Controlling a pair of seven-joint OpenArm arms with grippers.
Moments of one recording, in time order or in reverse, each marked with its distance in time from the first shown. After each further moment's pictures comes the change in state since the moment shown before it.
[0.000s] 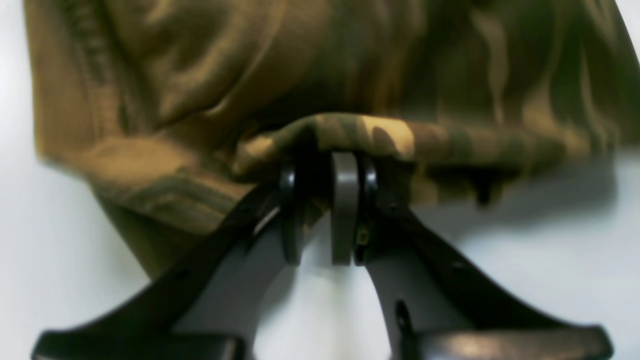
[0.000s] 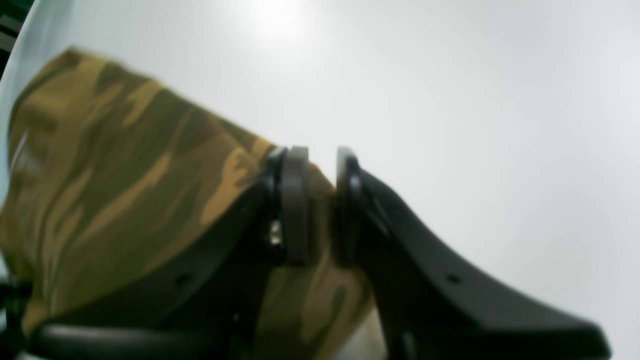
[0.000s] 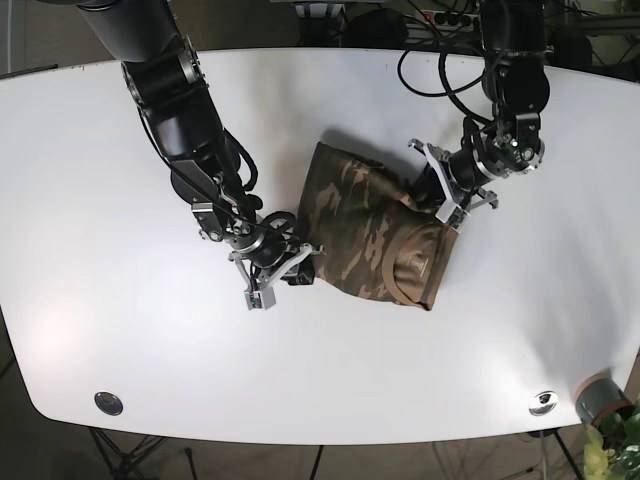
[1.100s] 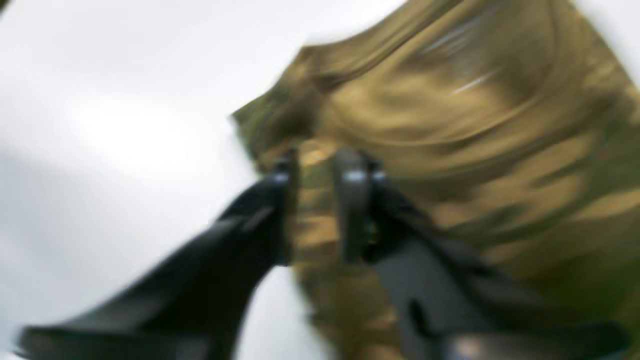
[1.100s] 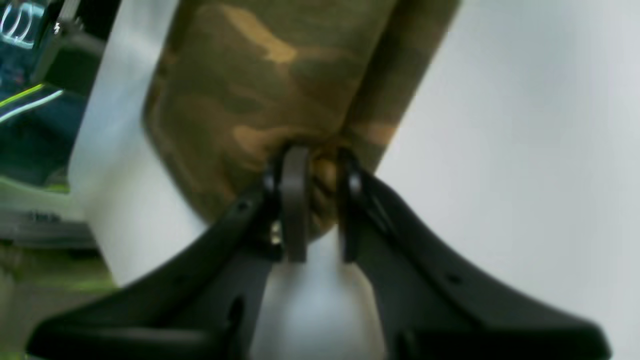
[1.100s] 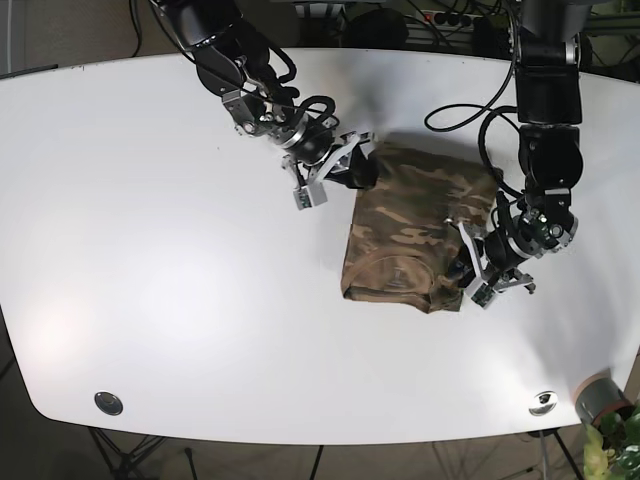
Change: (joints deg) left arm -15.4 -7.9 5.8 -4.2 6.3 0.0 -2.7; right arm -25.1 -1.5 -6.1 27.5 -0.1 -0.7 -1.1
